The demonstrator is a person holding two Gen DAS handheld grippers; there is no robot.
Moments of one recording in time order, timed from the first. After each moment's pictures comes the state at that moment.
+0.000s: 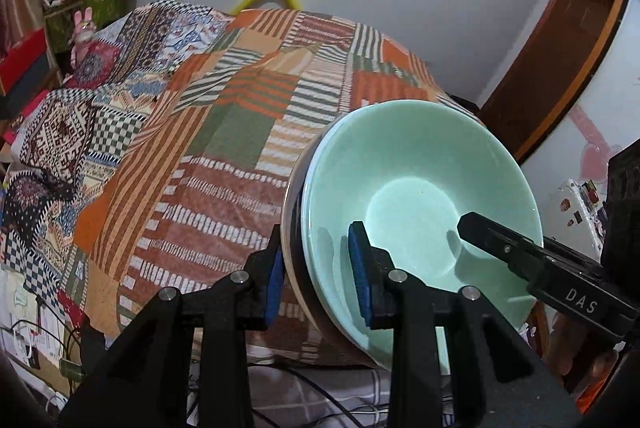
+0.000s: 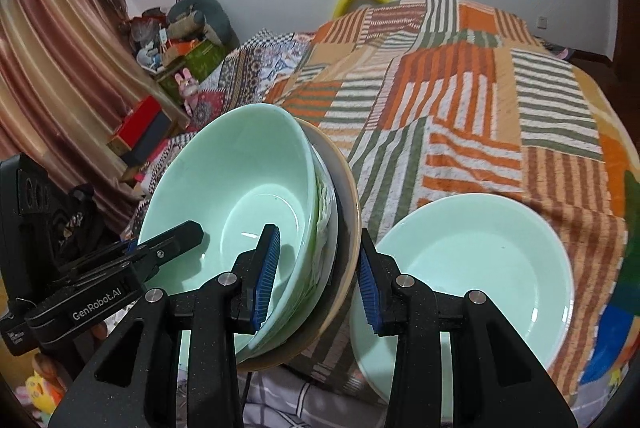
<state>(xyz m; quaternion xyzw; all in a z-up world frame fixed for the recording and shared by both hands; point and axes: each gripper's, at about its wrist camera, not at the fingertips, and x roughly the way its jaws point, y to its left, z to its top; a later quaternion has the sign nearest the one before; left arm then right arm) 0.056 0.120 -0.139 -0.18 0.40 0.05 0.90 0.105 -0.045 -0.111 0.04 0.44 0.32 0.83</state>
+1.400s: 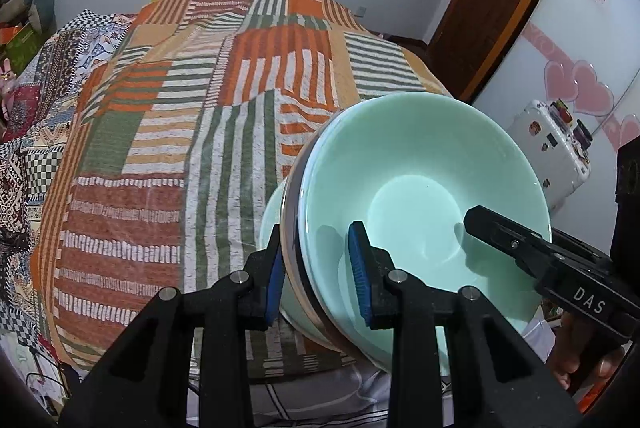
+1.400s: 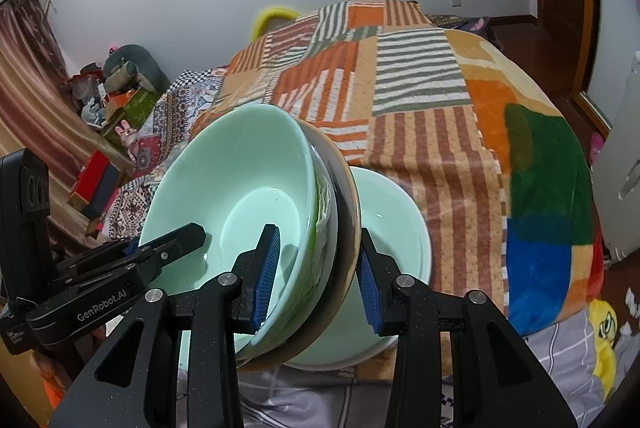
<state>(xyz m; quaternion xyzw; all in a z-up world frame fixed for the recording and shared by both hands) 0.117 0.000 -0.158 -0.10 0.46 -0.06 0.88 0.095 -0.160 -0.118 0.10 0.45 0.20 0.86</state>
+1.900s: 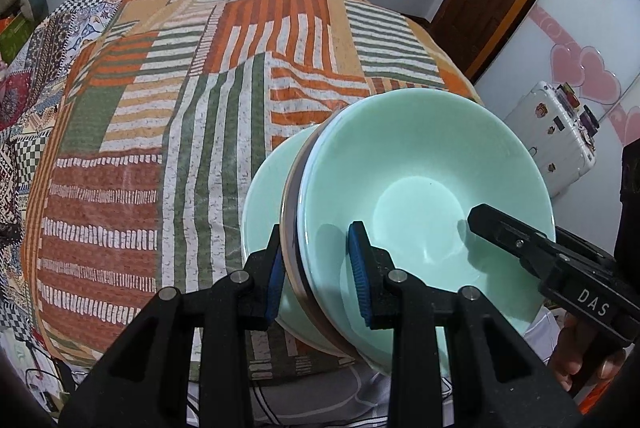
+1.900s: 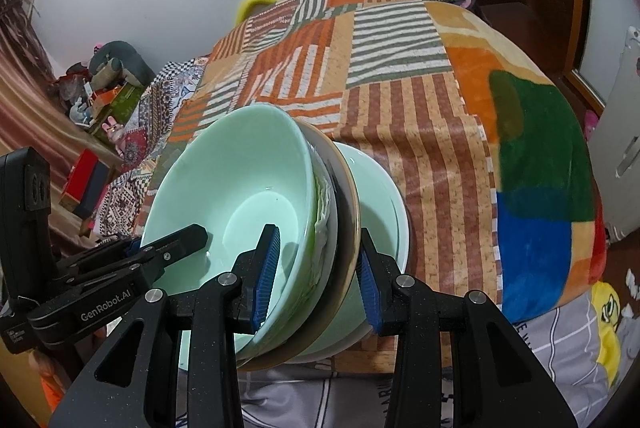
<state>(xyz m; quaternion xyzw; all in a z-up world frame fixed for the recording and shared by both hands) 0.134 -0.009 -0.188 -0.10 0.50 -0.06 0.86 0.099 -0.168 -0.140 0.11 0.48 0.19 0.85</state>
